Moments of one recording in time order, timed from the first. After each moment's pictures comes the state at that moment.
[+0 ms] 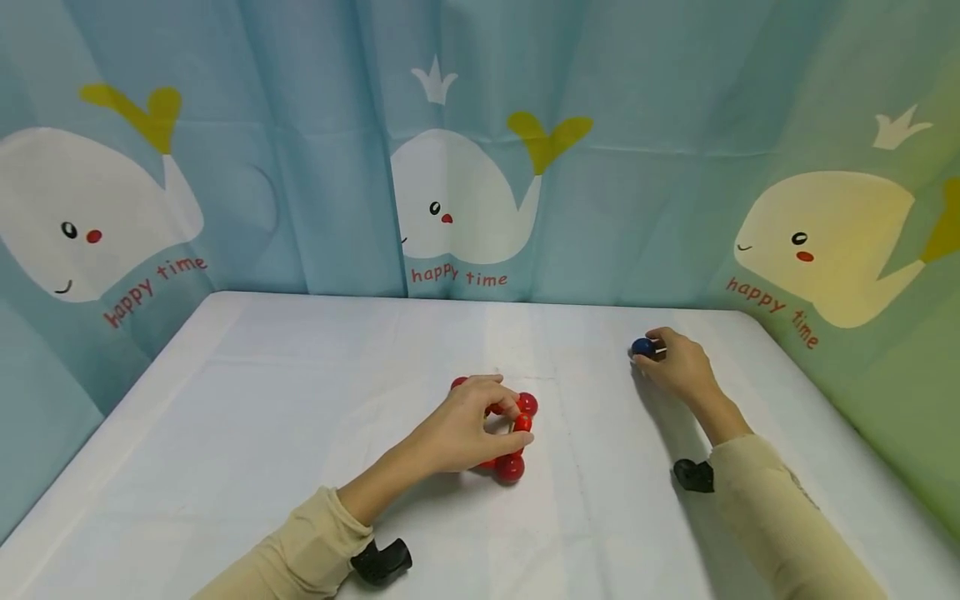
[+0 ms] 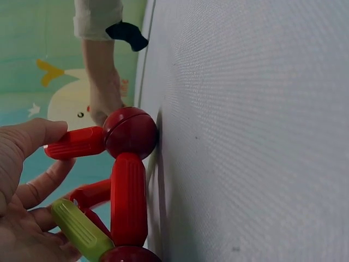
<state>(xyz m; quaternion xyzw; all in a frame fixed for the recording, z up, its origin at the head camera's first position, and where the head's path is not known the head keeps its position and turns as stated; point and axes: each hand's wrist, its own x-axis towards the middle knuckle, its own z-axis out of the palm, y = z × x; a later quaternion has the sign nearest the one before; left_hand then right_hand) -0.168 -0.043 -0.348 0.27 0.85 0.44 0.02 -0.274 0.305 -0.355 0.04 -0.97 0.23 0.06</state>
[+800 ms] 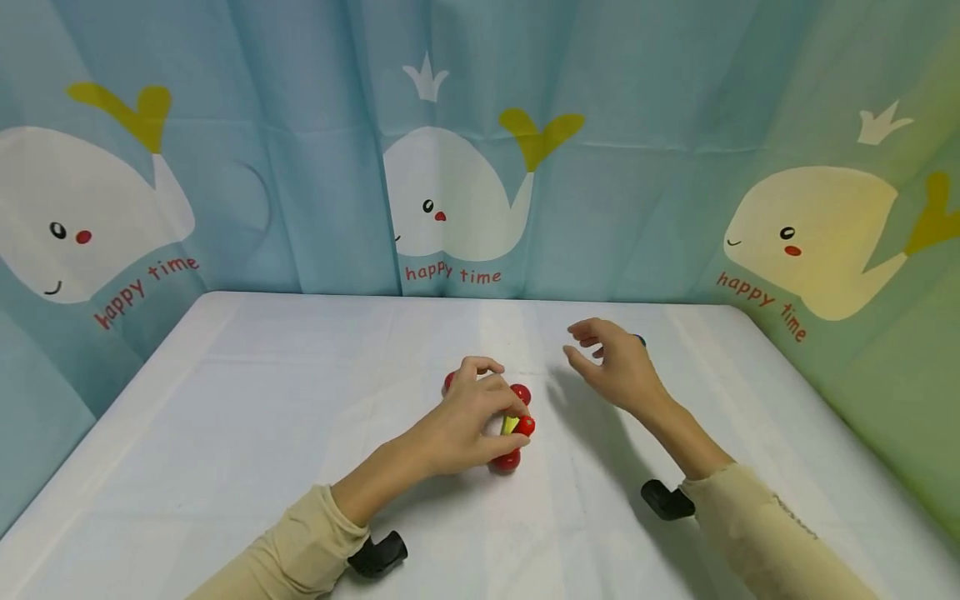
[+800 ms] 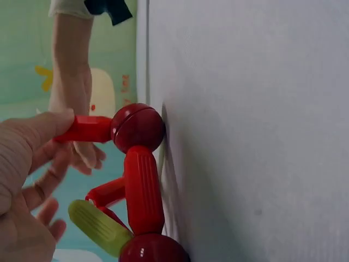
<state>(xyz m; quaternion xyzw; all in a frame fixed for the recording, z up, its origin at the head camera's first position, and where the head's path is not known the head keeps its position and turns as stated) -0.167 -0.042 -0.345 0.41 0.84 0.35 -0.10 -0.227 0.217 -0.331 0.23 -0.91 0.28 0.18</state>
